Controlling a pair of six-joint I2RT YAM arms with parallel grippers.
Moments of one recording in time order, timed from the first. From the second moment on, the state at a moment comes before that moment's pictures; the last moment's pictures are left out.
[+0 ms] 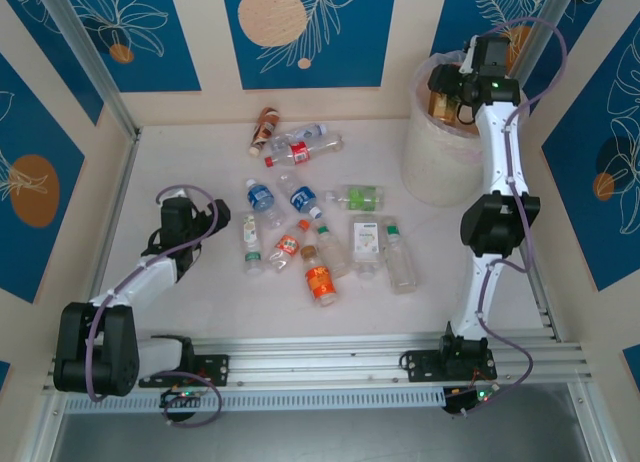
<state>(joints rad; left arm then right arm) -0.08 1.23 0.55 0.05 -0.03 -0.56 -0.08 2.20 2.44 -0.85 -0.16 0.28</state>
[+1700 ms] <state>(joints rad) -0.52 1.40 0.75 -0.37 -0.24 -0.65 -0.04 0.95 0.99 -0.28 -0.38 0.59</state>
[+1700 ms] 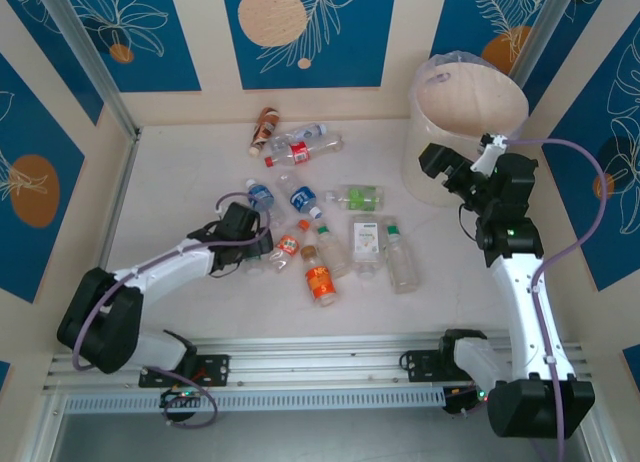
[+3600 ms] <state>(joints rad) -0.67 1.09 0.75 0.10 0.35 -0.02 0.55 1.41 1.34 -0.54 -0.59 0.65</state>
